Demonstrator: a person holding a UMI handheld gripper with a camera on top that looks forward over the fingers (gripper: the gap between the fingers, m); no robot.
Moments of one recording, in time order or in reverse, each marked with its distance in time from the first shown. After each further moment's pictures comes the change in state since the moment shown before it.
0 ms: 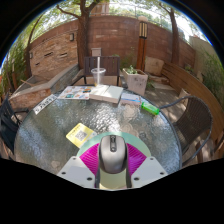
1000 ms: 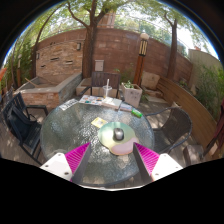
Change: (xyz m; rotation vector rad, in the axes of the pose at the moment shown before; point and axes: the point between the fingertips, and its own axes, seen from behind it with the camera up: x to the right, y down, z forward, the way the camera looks) arm -0.041 0.045 -0.299 0.116 0.054 -0.074
